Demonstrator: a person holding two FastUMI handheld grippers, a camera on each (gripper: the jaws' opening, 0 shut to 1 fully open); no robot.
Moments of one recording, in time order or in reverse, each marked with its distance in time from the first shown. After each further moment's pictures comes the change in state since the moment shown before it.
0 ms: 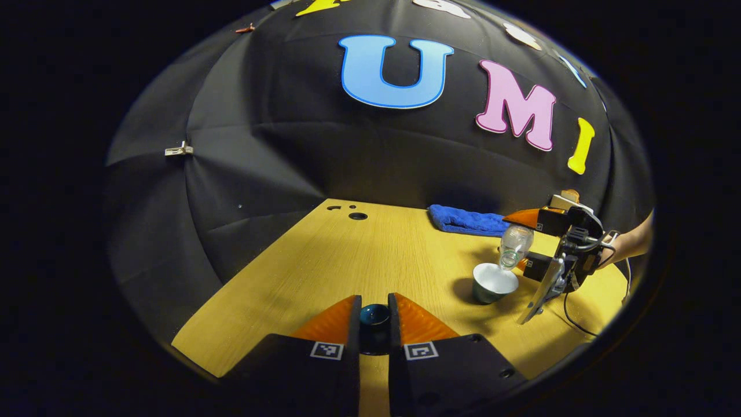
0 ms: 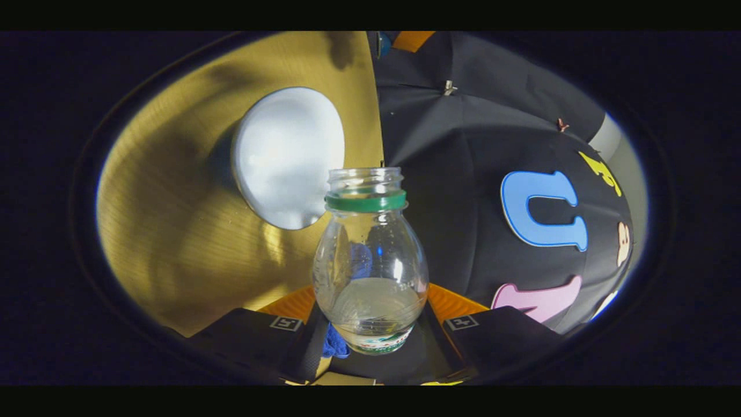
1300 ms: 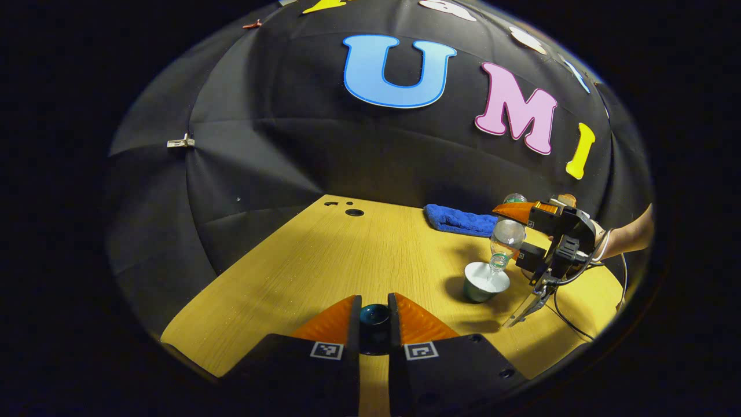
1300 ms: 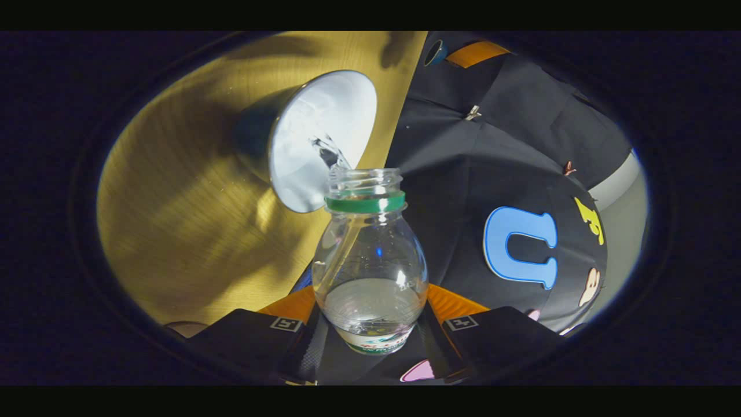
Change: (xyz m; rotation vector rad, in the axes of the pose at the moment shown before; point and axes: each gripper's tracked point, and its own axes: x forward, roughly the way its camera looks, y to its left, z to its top) left arm -0.006 -0.007 -0.005 -0.035 0.007 -0.015; right arm 0.011 -0.021 0.008 -0.261 -0.067 -0.104
